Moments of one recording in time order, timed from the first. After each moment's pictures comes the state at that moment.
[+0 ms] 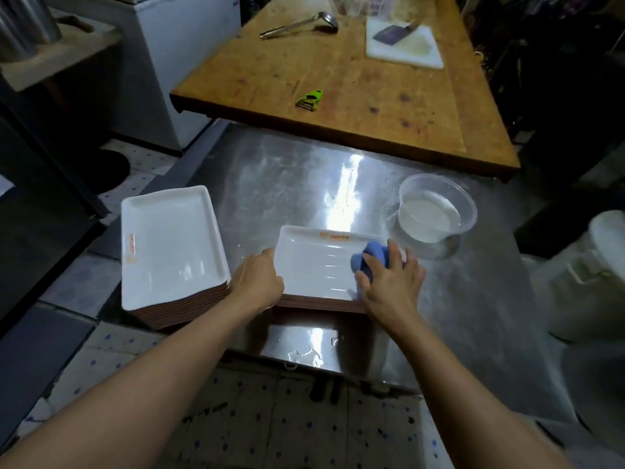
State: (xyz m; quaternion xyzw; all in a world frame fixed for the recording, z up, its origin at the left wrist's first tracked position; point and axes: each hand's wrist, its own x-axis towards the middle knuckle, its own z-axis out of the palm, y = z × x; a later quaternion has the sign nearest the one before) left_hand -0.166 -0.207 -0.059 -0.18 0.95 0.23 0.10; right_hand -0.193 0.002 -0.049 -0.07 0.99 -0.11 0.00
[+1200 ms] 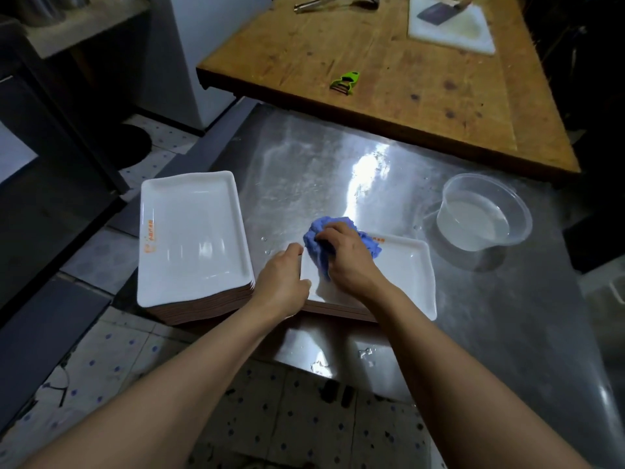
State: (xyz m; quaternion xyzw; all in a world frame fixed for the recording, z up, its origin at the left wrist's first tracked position) left_hand -0.166 -0.215 -0.071 -0.16 0.92 0.36 0.06; right_hand -0.236 -0.099 -0.061 -0.28 0.90 -0.31 0.08
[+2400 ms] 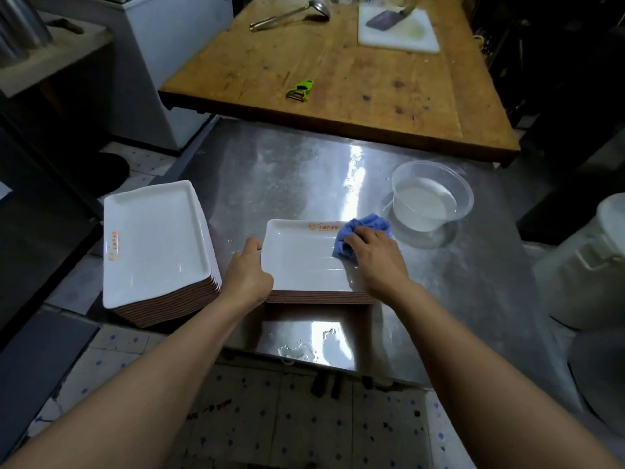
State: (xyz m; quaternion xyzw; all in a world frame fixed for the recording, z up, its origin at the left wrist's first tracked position) left_hand -0.166 -0.198 -0.078 -0.24 0.90 0.36 0.04; right_hand -0.235 0.014 -0.061 -0.25 0.97 -0.03 0.02
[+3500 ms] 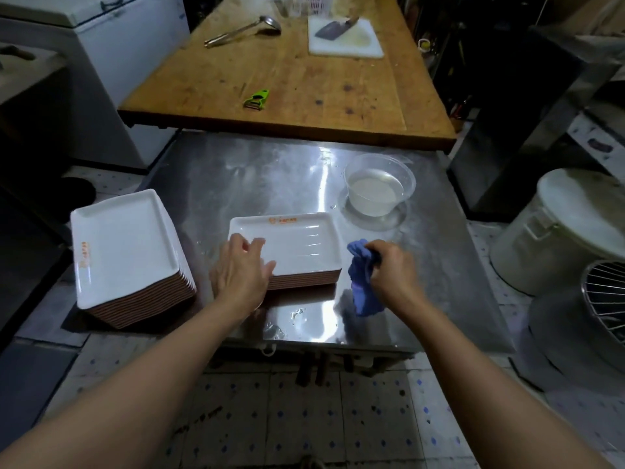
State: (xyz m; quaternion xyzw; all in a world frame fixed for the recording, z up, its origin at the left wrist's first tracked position) left_hand -0.138 -0.145 -0.053 -0.10 0.98 0.15 -0.09; right_hand -0.164 0.089 -0.022 -0.03 0.95 -0.30 -0.01
